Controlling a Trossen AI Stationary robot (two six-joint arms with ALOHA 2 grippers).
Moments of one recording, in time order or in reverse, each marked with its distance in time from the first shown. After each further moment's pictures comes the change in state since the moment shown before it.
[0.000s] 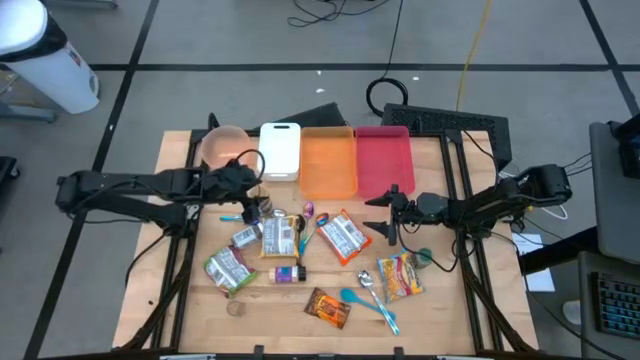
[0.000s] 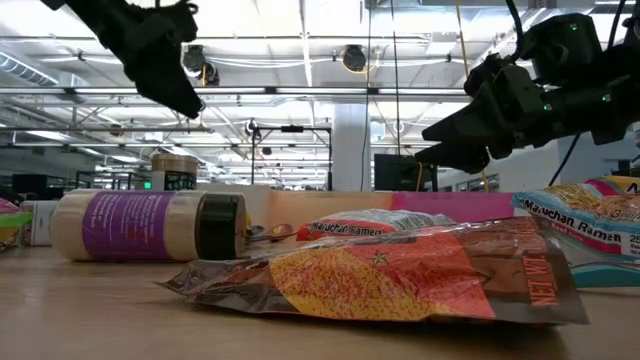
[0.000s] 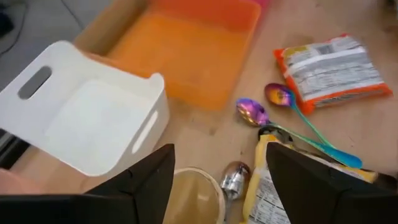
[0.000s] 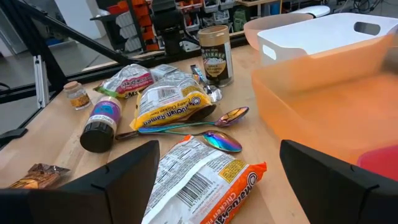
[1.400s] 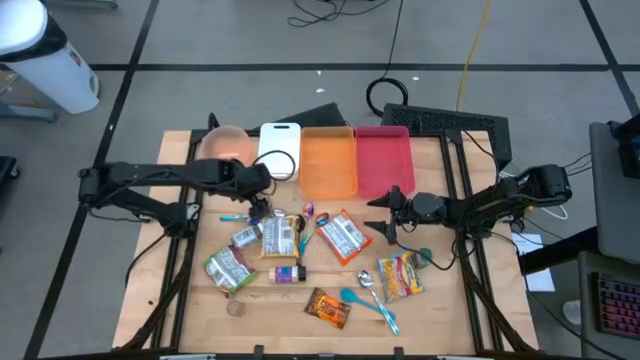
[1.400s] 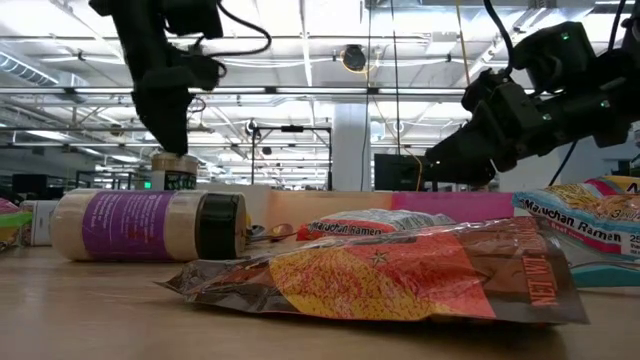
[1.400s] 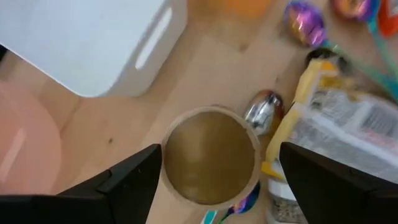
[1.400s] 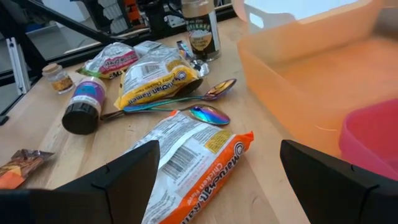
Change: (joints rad) left arm 0.100 0.320 0.178 -0.326 0.103 -0.094; right arm -0.022 0.000 0.002 -0.103 0.003 0.046
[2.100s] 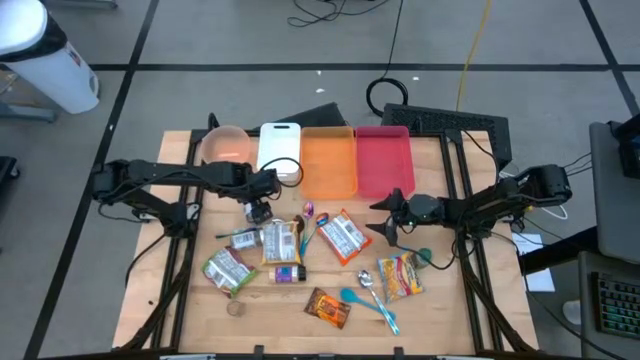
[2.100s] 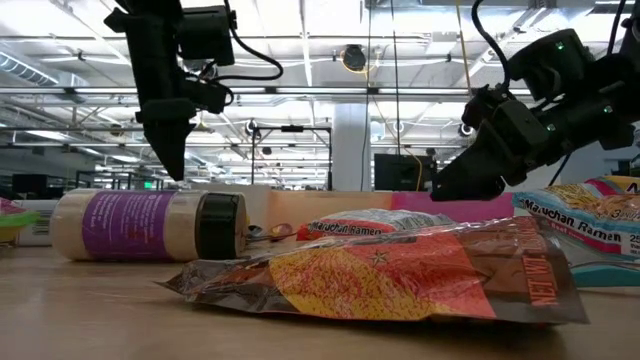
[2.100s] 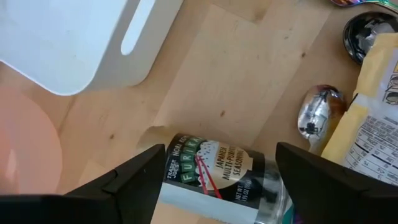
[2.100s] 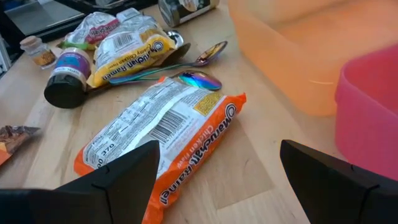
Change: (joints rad) left arm 0.000 0.106 -0.002 -0.018 -0.020 0.044; right arm 0.002 0.000 0.000 -0.118 -0.001 0.046
